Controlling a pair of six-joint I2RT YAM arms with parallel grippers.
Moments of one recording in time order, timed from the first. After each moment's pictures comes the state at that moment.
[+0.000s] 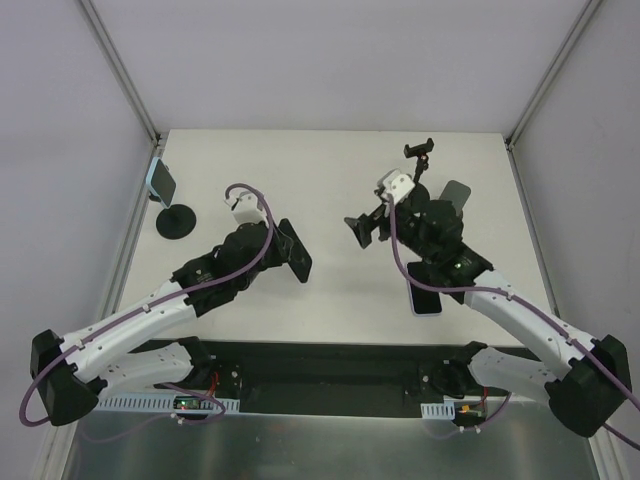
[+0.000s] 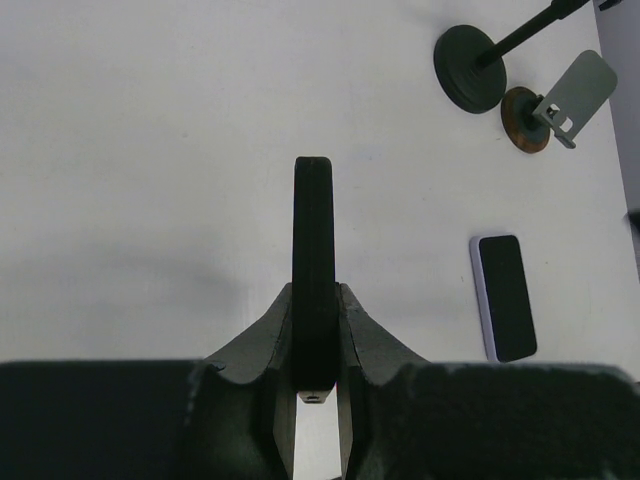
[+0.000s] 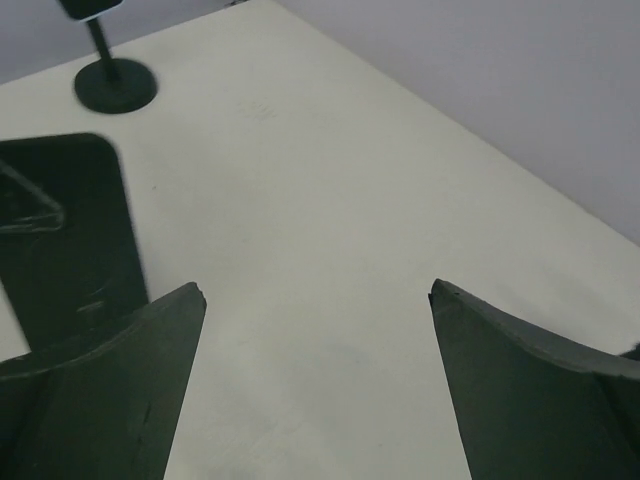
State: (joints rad) left arm -0.87 0.94 0.80 -0.35 -0.45 -0.75; right arm 0.62 1.07 0.83 0.17 -0.12 -0.13
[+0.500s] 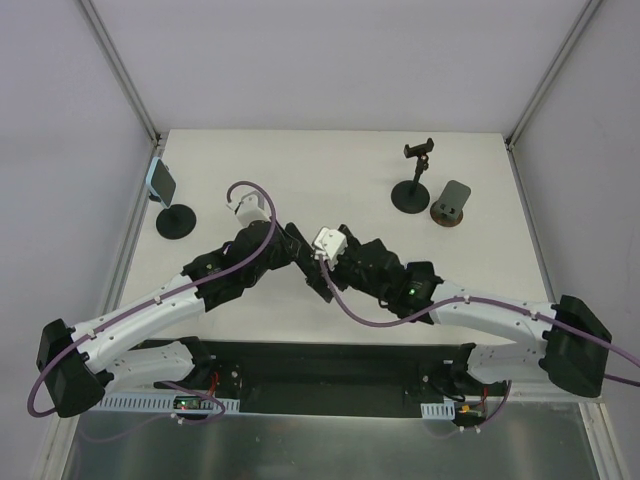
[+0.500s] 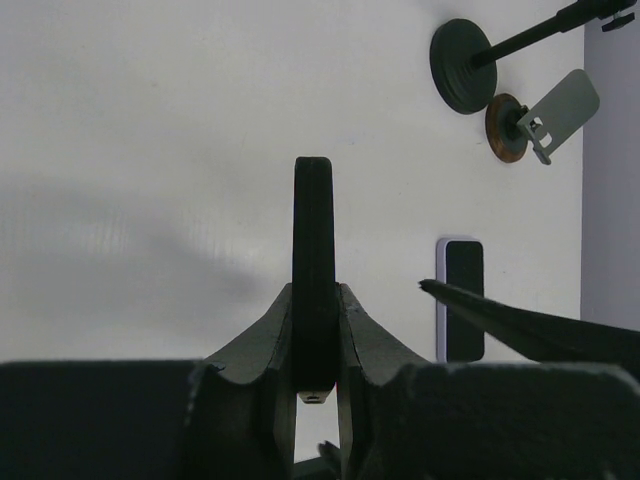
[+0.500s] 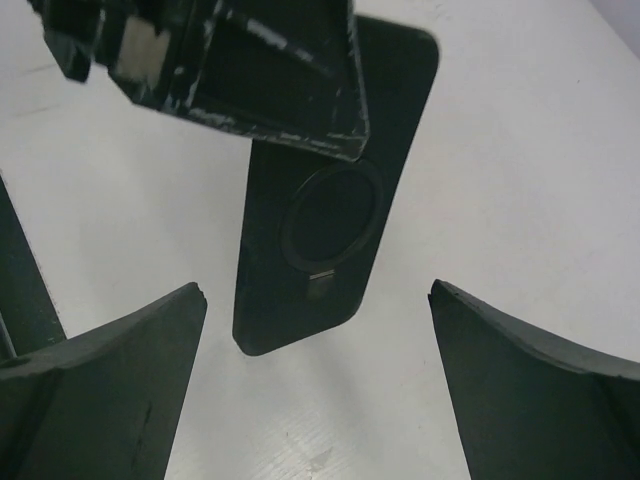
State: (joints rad) left arm -0.87 1.03 0.83 -0.37 -0.43 -0.96; right arm 1.07 1.20 0.75 0.14 0.07 -0.18
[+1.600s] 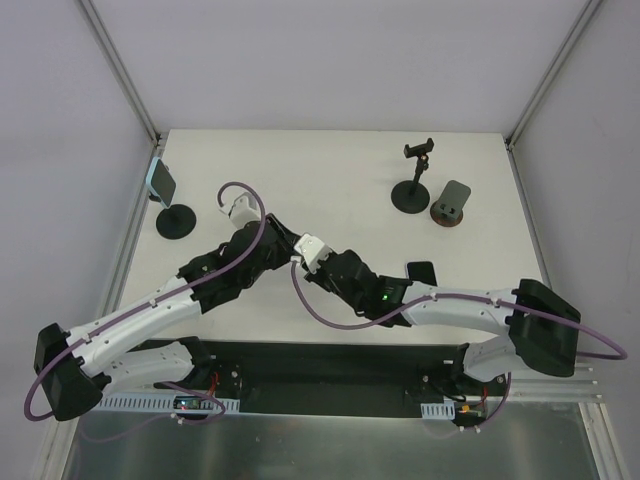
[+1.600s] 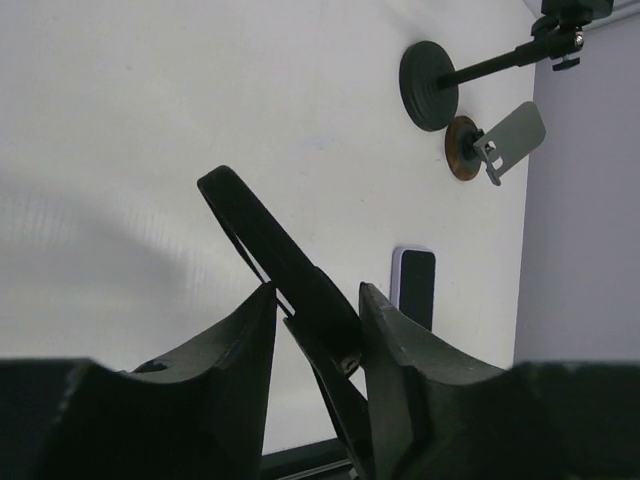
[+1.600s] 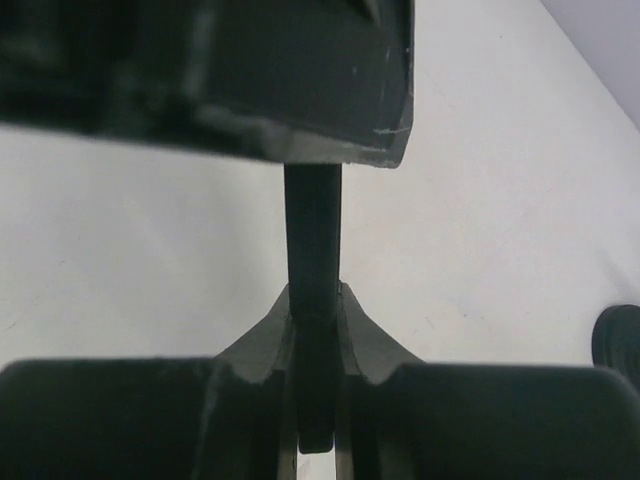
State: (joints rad) left arm -0.87 1.01 0.83 -0.37 -0.43 -1.12; right arm 1.19 1.42 0.80 0.22 0.42 -0.22
